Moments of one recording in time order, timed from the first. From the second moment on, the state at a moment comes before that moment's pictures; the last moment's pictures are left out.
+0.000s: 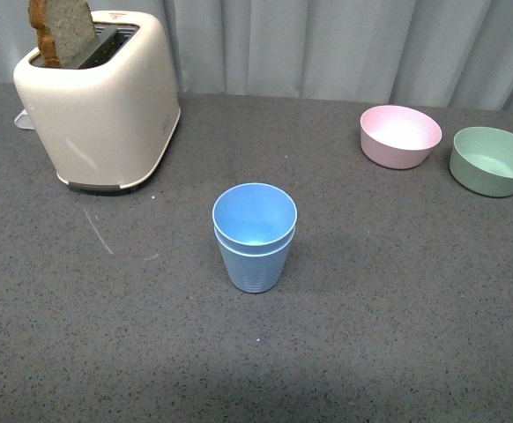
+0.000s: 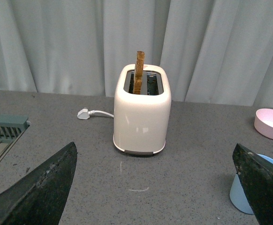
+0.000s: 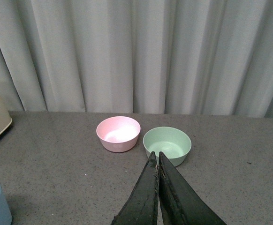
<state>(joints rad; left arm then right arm) 0.00 0.00 0.02 0.00 0.00 0.00 0.00 0.58 0.00 0.57 0.00 0.00</state>
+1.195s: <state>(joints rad) 0.00 0.00 0.02 0.00 0.00 0.00 0.00 0.00 0.00 0.00 0.00 0.00</state>
